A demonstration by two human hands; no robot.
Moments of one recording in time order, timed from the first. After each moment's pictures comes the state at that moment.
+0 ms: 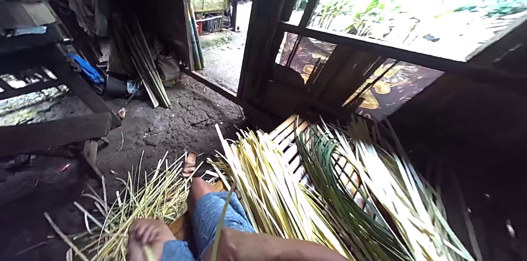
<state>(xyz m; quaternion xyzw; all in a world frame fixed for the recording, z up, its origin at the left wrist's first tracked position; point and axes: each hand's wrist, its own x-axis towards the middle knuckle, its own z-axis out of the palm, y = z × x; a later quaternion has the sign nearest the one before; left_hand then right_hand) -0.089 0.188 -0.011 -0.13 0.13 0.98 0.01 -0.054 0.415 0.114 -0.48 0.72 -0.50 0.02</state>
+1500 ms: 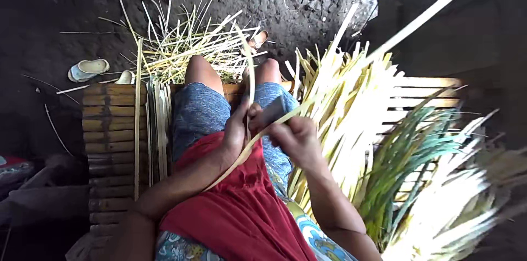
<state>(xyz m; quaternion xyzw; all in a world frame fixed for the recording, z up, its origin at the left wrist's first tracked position) -0.005 0.264 0.055 -0.24 0.22 0.94 0.13 -0.035 0.416 0.073 -0.21 0.78 -0.56 0.17</state>
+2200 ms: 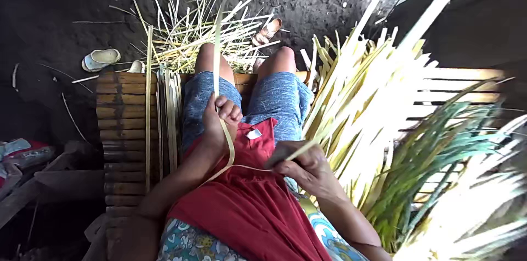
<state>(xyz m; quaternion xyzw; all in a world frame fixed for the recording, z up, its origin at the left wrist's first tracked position) 0.011 0.229 0.039 -0.38 0.17 0.91 -0.03 0.003 0.414 0.084 -0.35 0.70 -0.58 0.23</state>
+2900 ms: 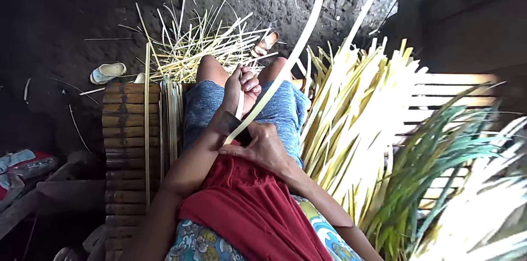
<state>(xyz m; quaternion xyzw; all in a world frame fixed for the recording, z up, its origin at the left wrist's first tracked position) -0.075 0.238 0.034 -0.33 0.13 0.93 0.03 -0.002 0.356 0.045 -0.33 0.84 -0.43 0.10</state>
